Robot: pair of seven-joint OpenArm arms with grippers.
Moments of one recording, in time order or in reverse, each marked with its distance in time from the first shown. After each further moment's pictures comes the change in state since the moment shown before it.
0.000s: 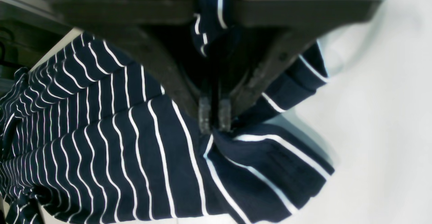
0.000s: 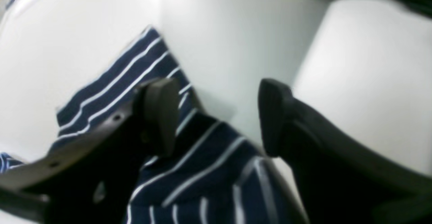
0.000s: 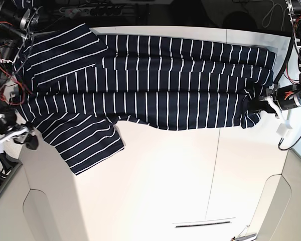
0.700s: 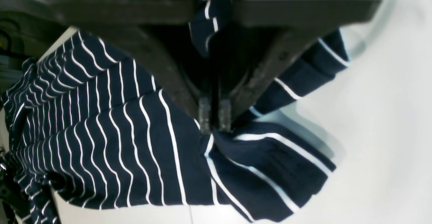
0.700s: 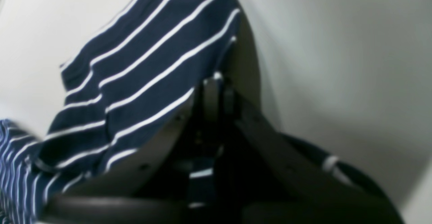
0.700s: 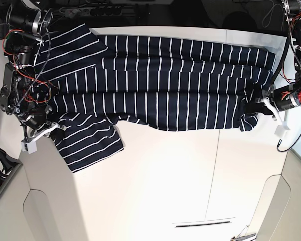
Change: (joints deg) left arm 0.0 1.6 -0.2 0.0 0.0 0.0 -2.8; right arm 1.7 -4.3 -7.4 -6.0 -0.4 -0.5 -2.8
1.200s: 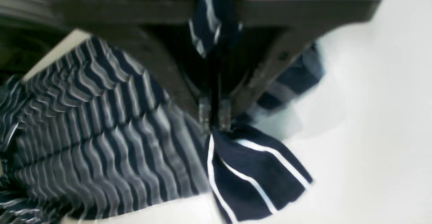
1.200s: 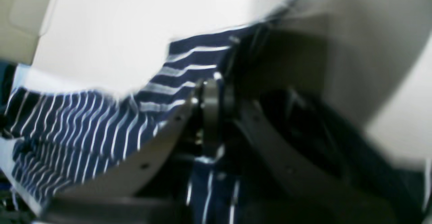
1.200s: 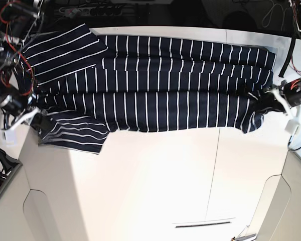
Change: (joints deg) left arm 11.0 -0.5 -11.0 18.2 0.9 0.0 2.7; right arm -13.9 0.1 9.3 28.7 19.2 1.1 -19.2
